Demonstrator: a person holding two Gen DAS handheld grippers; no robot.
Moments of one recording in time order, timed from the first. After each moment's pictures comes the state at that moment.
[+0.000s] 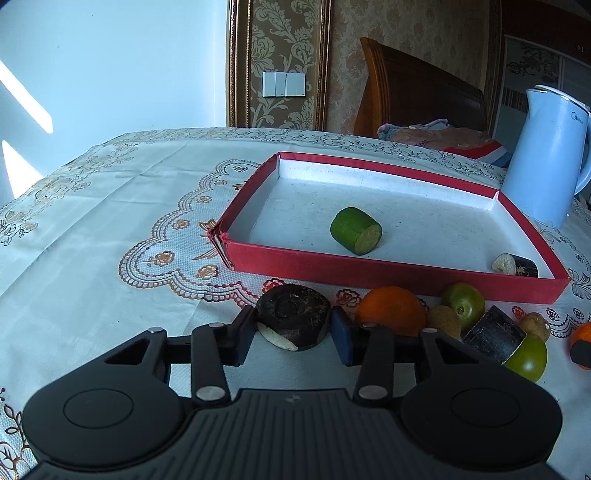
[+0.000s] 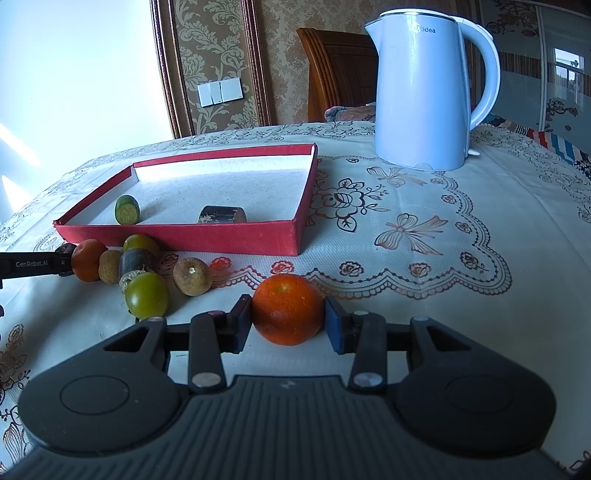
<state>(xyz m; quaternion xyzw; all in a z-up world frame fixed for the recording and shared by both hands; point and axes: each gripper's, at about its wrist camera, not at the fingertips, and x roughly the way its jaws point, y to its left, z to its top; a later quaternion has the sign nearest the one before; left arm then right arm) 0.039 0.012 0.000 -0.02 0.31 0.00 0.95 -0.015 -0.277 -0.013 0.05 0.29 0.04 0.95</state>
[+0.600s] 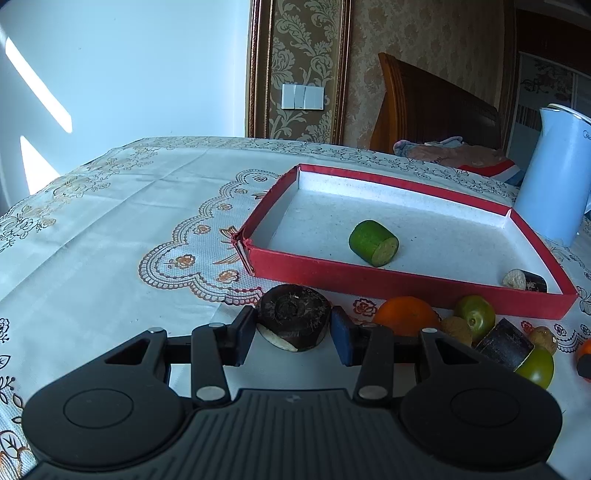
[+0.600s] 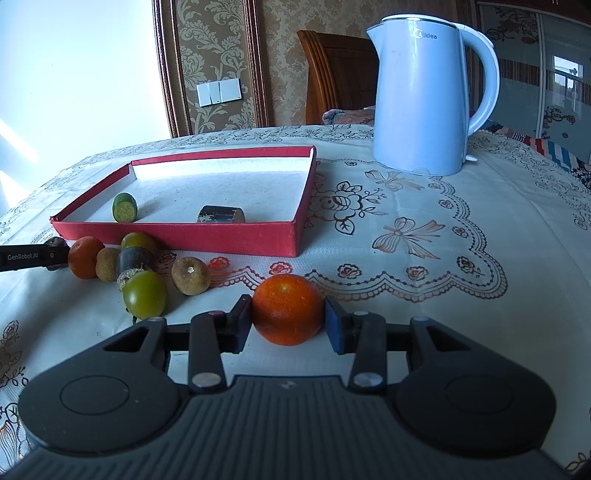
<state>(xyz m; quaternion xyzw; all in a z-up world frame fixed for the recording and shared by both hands) 0.032 0.018 0.001 -0.03 0.29 0.02 0.96 -0.016 -0.274 -0.012 0.04 0.29 0.03 0.96</state>
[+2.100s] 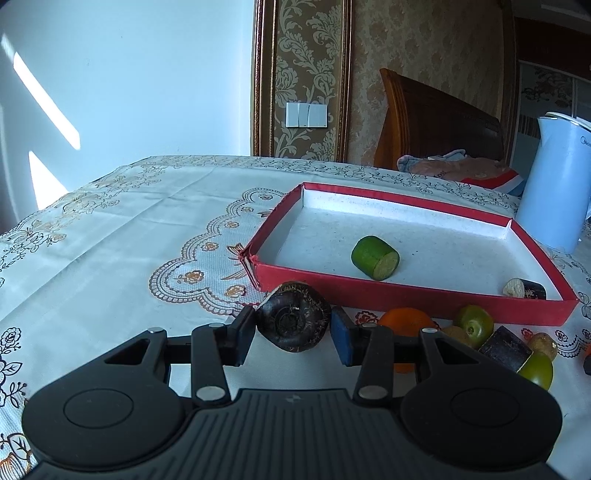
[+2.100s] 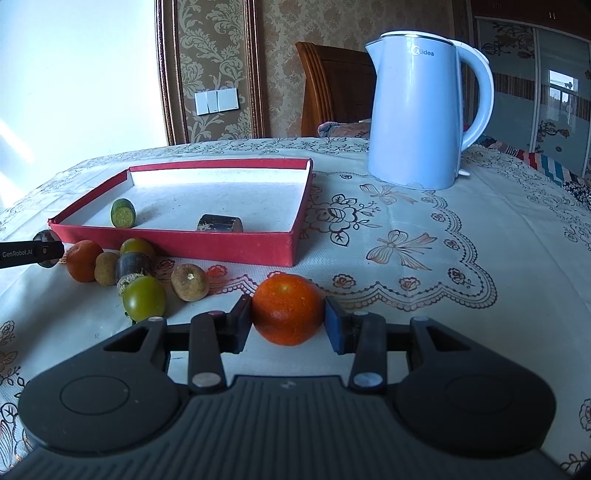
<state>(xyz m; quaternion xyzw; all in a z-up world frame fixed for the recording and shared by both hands) 0.024 0.016 0.004 -0.02 0.26 0.03 0.97 -0.022 -0.269 -0.008 0.03 0.27 0.02 0.96</state>
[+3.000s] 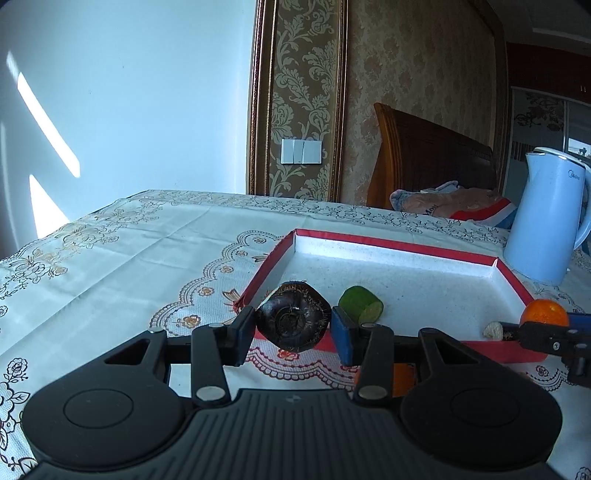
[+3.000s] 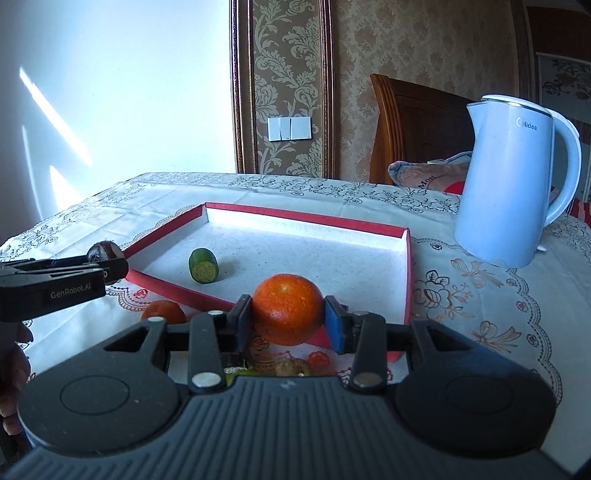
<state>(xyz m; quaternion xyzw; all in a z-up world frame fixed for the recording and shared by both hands) 0.019 0.010 0.034 -0.03 0.20 0.03 0.98 0.016 -0.212 0.037 -0.01 0.23 0.12 0.97</state>
